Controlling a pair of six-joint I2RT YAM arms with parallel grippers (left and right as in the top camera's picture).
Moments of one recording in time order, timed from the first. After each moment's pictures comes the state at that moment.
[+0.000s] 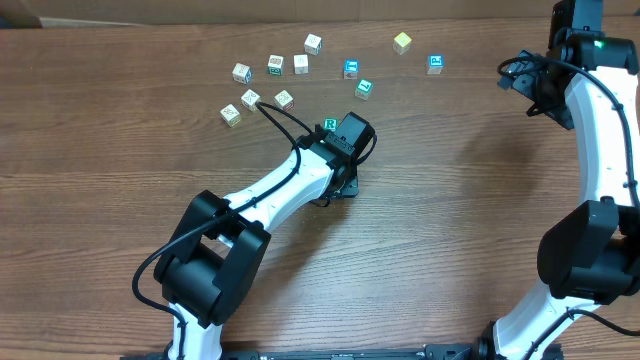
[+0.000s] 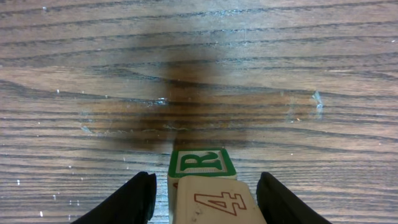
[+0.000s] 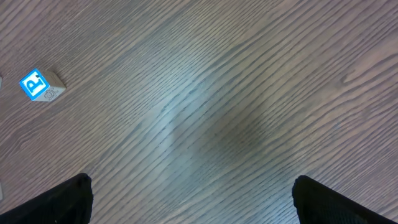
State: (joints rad) left arm -0.65 2.01 1.39 -0.72 -0.10 -0.69; right arm -0.16 1.94 1.86 -1.11 0.17 0.48
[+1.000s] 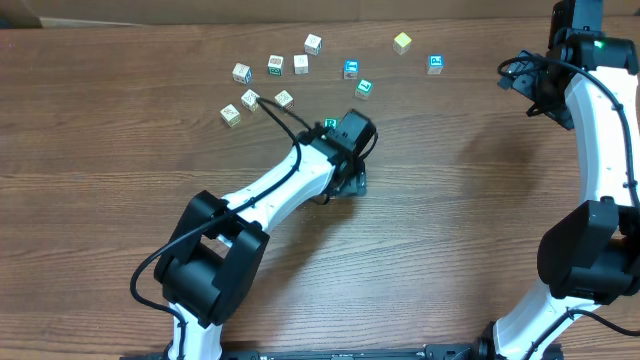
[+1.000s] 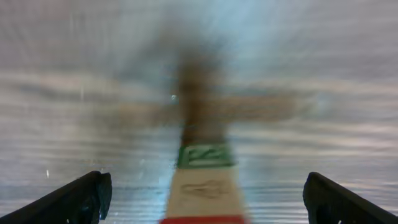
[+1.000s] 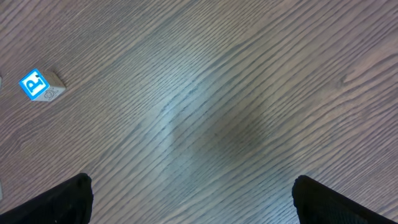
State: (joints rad) left arm -0.65 2.01 1.45 -0.80 -0.12 -0.67; right arm -0.16 1.94 1.86 -1.11 0.17 0.48
